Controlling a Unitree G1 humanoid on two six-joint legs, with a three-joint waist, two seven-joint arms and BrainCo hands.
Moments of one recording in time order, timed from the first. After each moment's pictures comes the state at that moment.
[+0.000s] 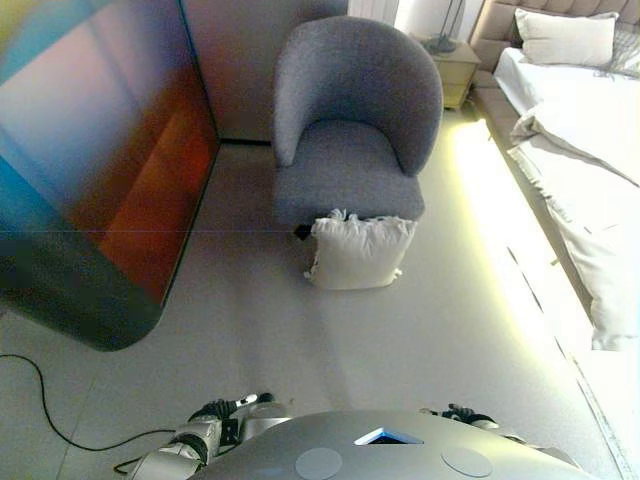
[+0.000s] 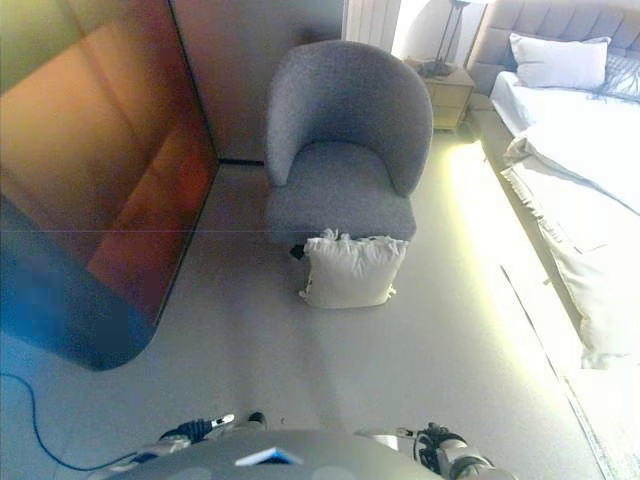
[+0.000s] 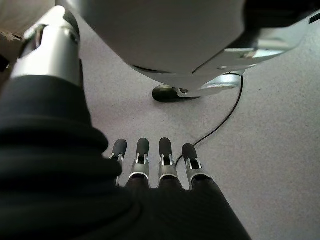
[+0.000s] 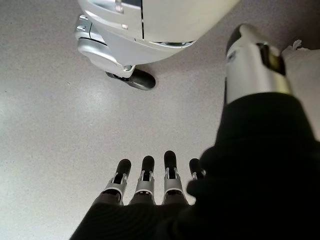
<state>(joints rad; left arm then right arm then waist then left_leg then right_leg) 0.04 0.24 -0.21 1.27 -0.29 0.12 0.12 0.04 -0.24 0.21 1.30 0.13 0.13 -0.03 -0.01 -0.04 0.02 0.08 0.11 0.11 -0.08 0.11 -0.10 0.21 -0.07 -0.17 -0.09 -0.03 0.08</state>
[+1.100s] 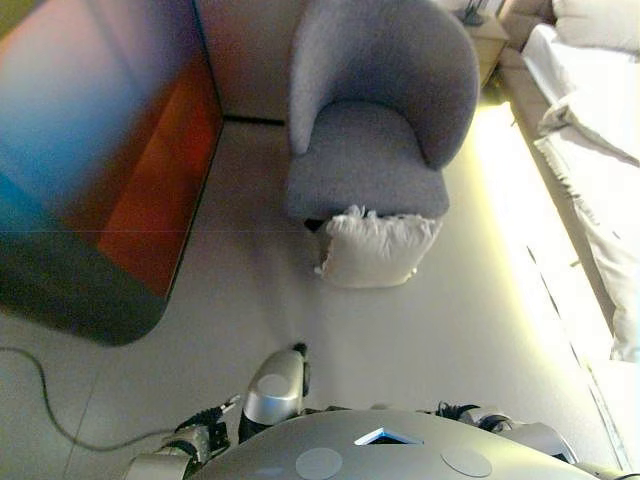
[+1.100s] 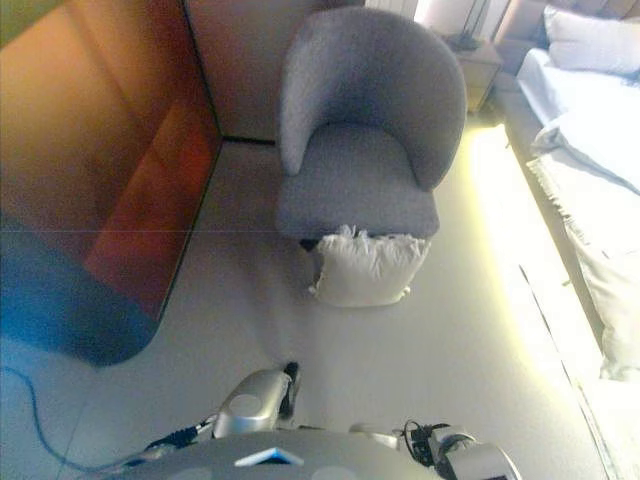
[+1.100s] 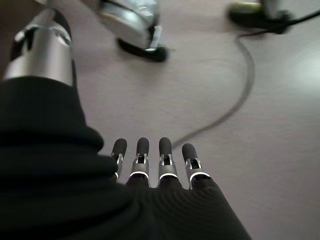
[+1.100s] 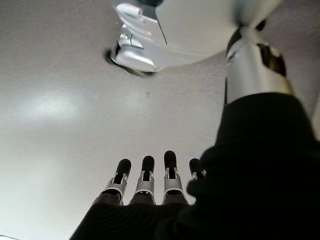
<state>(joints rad) 0.02 0.27 -0.07 1.31 -0.34 0.09 0.07 -0.07 -0.20 0.21 1.39 -0.01 0.28 0.01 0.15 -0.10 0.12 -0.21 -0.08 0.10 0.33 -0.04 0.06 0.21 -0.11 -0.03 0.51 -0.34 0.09</state>
